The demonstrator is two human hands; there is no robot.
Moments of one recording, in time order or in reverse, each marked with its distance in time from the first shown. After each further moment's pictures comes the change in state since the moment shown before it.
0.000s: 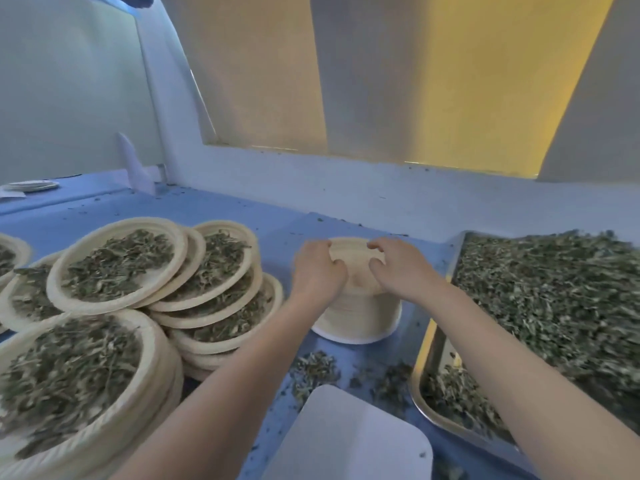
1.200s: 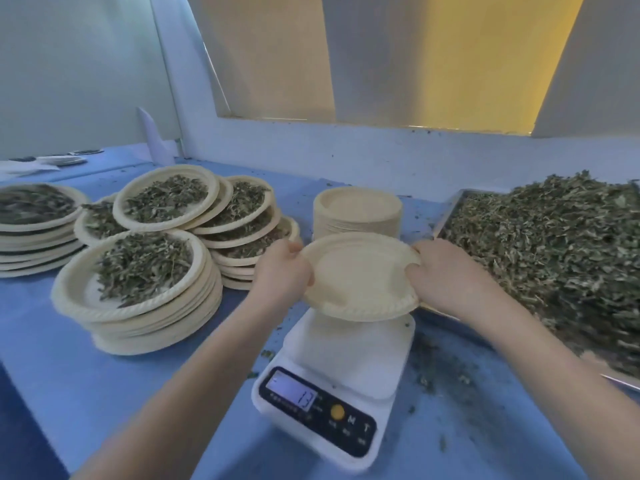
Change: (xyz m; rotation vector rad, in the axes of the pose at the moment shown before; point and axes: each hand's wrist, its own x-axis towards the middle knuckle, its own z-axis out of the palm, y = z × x) left_hand -0.152 -0.026 -0.041 -0.470 0.039 -0.291; right_hand -0.164 -0.006 -0.008 -0.077 -0.020 0.054
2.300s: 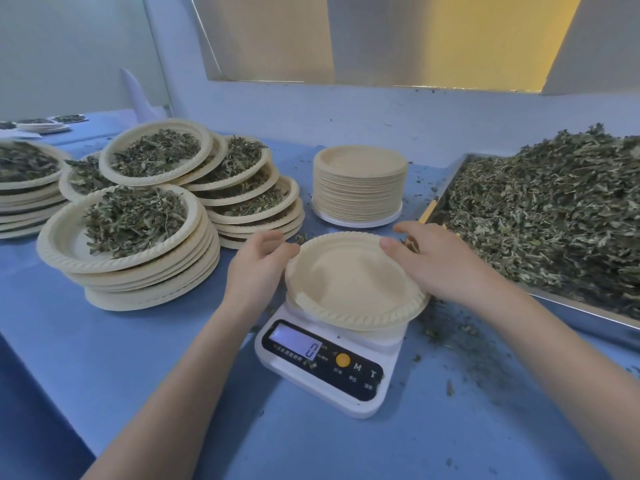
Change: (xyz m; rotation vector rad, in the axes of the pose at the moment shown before) left_hand -0.013 -0.071 -0.013 -0.131 0.040 0.076; right_hand -0.013 0.015 0.045 0.150 -0.013 -0.069
